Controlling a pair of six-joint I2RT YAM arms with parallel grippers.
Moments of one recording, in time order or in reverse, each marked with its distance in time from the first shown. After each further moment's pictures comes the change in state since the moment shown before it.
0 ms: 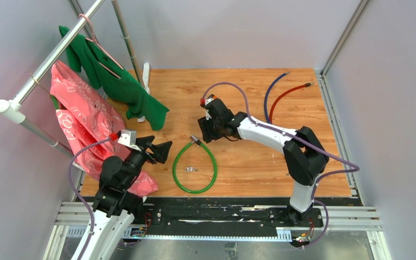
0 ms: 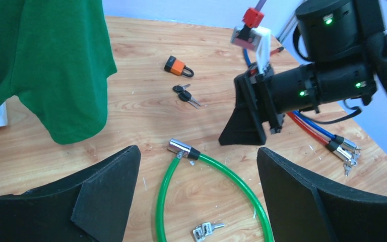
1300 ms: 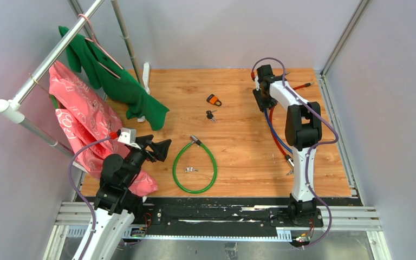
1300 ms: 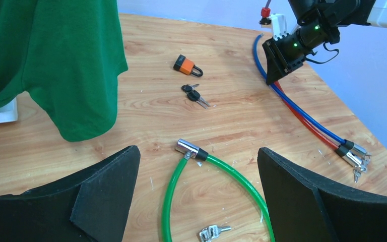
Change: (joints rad) left arm 0.036 0.033 -0.010 0.024 0.003 -0.002; right arm -0.602 0.425 0.560 -0.420 0.199 -0.470
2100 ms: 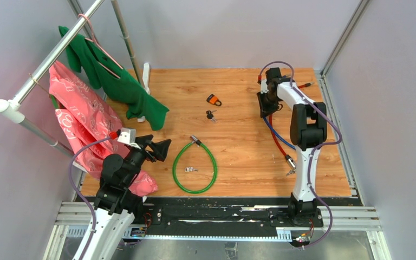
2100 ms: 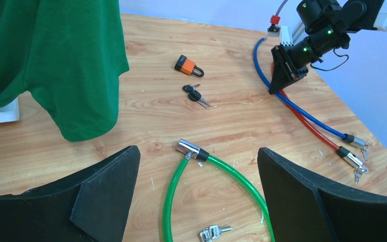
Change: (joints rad) left arm 0.004 0.001 0.000 0.000 0.001 0.000; right arm -0.067 -0.010 -0.052 -0.048 -0.298 0.086
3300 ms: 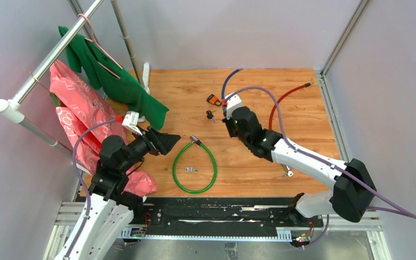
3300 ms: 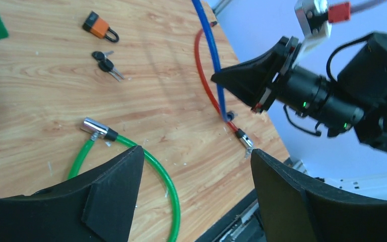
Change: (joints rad) left arm -0.019 0.244 0.238 -0.085 0.239 -0.296; right arm 0.645 -0.903 -0.834 0.700 0.470 0.099
